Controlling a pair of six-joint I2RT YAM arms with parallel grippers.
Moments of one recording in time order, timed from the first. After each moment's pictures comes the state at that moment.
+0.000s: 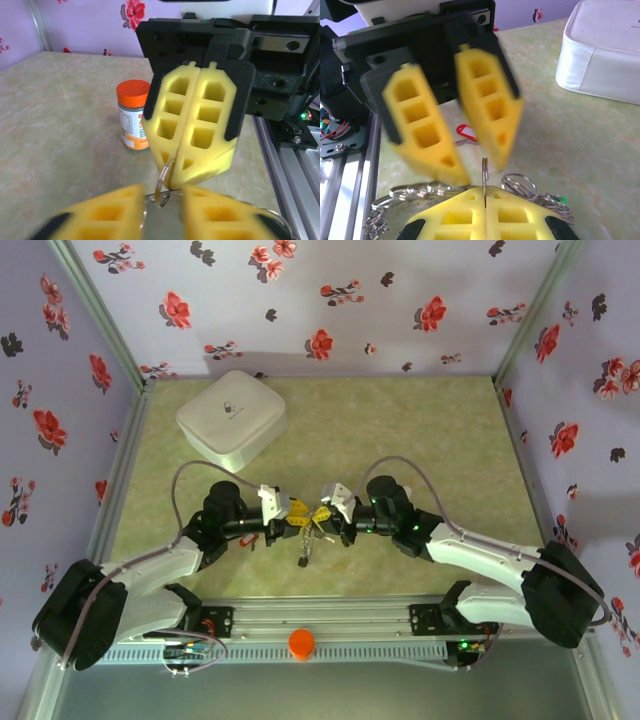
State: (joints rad) left arm -0.65 1.12 0.36 0.49 0.74 0.19; right arm 0.85 1.18 0.58 0.17 -0.49 -0.17
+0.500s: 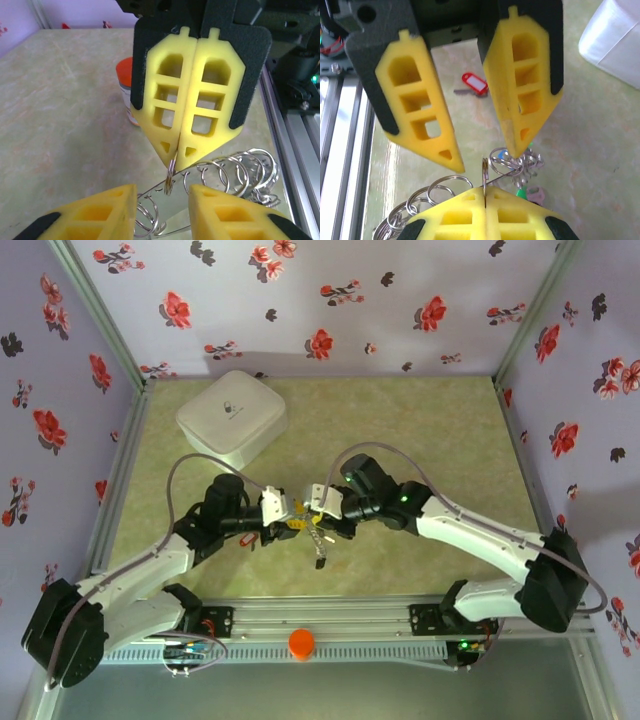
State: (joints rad) left arm -0.68 1.02 0.50 0.06 0.66 0.40; right arm 0.90 1.30 0.97 -0.48 -0.39 -0.52
